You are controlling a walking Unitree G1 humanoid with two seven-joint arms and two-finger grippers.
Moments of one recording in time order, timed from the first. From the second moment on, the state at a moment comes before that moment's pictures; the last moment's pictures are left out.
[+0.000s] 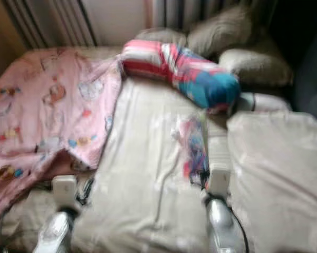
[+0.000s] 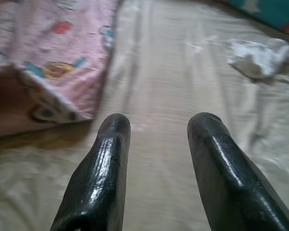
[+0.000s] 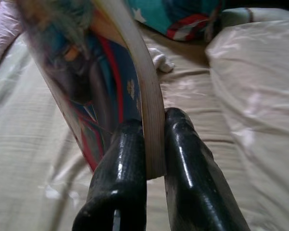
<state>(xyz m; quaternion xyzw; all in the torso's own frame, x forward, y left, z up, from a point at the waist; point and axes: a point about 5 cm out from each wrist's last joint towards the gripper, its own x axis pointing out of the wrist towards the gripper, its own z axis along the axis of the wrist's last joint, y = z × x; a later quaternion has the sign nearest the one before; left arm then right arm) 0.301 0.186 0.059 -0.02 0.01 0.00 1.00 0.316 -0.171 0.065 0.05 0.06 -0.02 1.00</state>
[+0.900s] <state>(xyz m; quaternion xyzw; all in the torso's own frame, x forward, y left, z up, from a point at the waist) 0.298 0.190 0.056 -0.02 0.02 0.00 1.00 0.313 -0.171 0.049 0.03 0.11 -0.02 0.99</state>
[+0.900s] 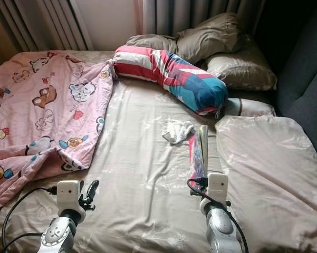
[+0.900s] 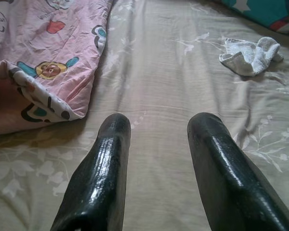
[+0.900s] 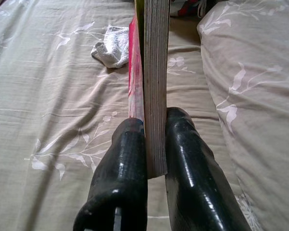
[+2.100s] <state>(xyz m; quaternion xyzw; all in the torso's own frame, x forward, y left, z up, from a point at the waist) 0.298 0.191 0.056 -0.01 0.03 -0.01 1.00 0.322 -0.165 0.044 0.08 0.15 -0.02 0.99</state>
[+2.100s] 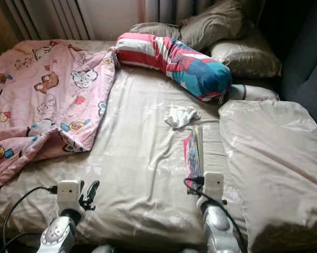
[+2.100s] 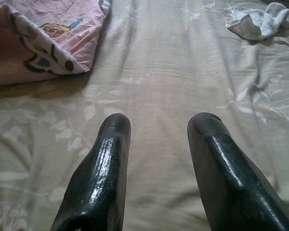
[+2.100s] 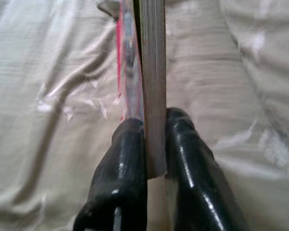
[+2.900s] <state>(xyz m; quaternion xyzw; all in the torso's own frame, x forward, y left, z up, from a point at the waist) 0.298 0.194 0.056 -0.01 0.03 -0.01 1.00 0.348 -0.192 0.060 0.13 0.22 0.01 0.97</state>
